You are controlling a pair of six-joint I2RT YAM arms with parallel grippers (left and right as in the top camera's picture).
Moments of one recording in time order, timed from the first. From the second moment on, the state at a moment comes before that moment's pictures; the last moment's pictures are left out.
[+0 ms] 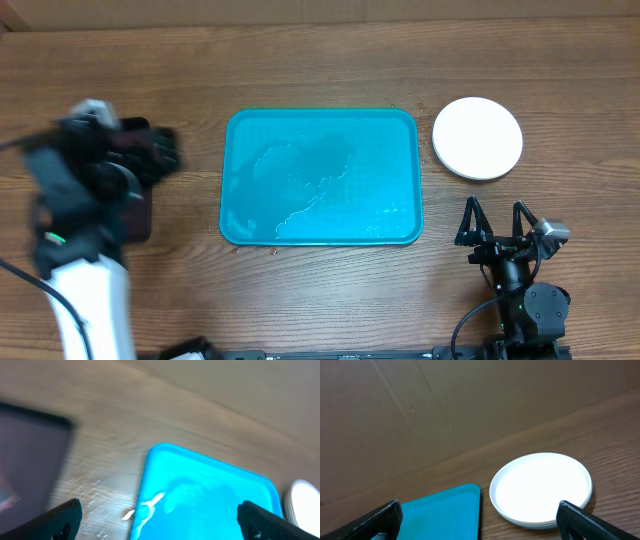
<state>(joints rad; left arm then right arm) 0.30 1.07 1.01 -0.59 0.36 -0.21 0.05 0.01 0.02 -0.03 0.00 0.41</state>
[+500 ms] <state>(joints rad) 0.02 0.34 0.38 -0.41 0.20 -0.05 0.05 0.01 0.02 -0.03 -0.01 0.41</state>
